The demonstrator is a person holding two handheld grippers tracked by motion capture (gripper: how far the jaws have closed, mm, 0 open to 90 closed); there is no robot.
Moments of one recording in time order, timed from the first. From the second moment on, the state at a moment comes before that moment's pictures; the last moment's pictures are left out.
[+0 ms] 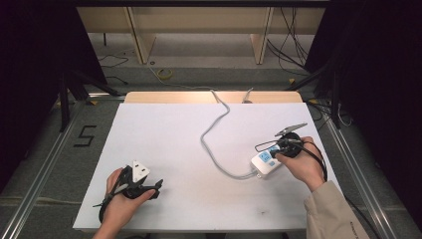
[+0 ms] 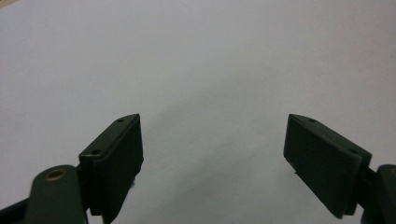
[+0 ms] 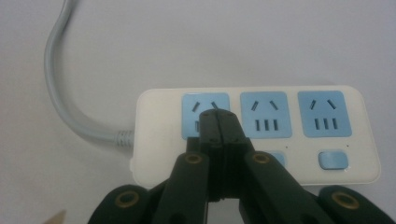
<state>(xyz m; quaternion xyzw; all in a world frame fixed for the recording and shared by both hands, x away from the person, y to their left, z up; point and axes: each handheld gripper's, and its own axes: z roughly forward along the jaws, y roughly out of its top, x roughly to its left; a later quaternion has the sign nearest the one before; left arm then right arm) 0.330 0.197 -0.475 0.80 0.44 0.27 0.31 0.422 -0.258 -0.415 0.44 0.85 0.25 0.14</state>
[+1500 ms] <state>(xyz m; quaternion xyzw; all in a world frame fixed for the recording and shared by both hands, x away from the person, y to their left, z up) 0.330 0.196 -0.475 0.80 0.44 0.27 0.31 0.426 -0.255 -0.424 0.44 0.87 0.21 0.12</state>
